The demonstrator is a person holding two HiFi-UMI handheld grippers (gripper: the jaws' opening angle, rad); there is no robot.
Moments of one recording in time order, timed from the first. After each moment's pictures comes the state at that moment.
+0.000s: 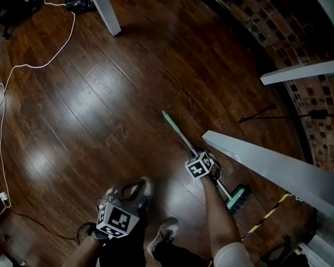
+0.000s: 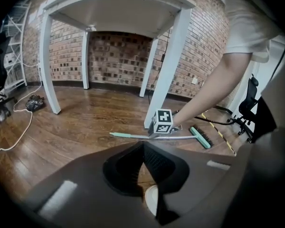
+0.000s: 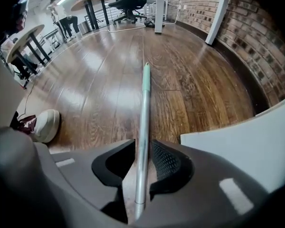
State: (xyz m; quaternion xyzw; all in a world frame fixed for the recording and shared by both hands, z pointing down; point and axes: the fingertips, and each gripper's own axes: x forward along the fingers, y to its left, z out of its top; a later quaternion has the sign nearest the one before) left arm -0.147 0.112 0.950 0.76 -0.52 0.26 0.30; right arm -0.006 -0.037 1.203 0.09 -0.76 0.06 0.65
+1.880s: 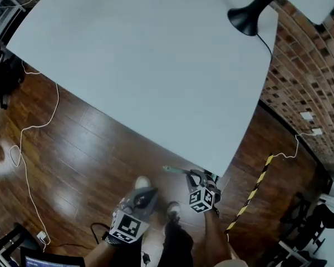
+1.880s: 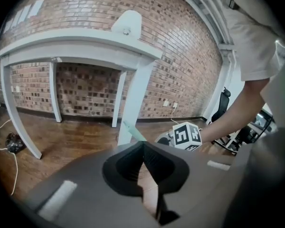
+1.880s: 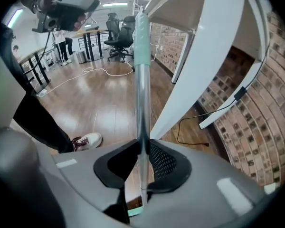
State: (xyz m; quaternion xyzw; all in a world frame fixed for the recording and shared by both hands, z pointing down) left arm -0.050 0.046 0.648 0.84 -0.42 0.21 0.26; right arm 0.083 0.015 0.835 0.19 -0.82 0.05 0.53
